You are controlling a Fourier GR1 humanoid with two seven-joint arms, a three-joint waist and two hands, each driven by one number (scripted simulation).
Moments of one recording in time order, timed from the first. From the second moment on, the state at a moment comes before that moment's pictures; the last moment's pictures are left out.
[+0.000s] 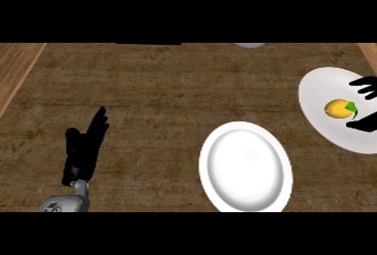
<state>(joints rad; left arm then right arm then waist) -0.06 0.11 -0.03 -1.47 -0.08 0.14 0.24 -0.78 -0.67 -0.32 -0.26 0.82 0.04 -0.35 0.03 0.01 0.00</state>
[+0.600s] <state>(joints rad) -0.05 0.12 -0.01 -1.46 -0.07 0.13 0.21 -0.78 -0.72 -0.63 -0.21 0.48 0.25 -0.60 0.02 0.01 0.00</state>
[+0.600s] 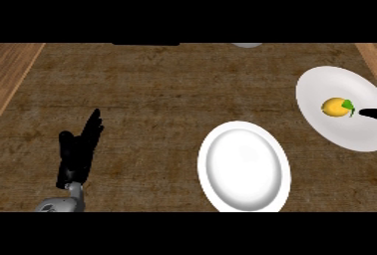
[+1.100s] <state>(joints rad) -0.06 0.11 -0.01 -1.47 -0.08 0.13 0.22 -0.70 -0.75 -0.67 -0.19 0.40 0.39 -0.71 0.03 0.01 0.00</state>
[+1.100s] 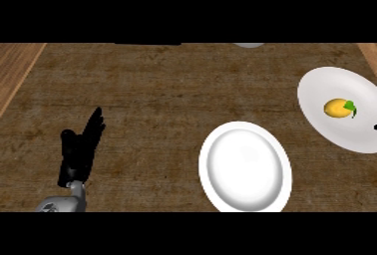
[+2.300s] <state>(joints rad) -0.06 0.11 -0.01 -1.46 -0.08 0.11 0.22 -0.64 -0.73 -0.63 -0.16 0.41 0.21 -0.75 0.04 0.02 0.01</state>
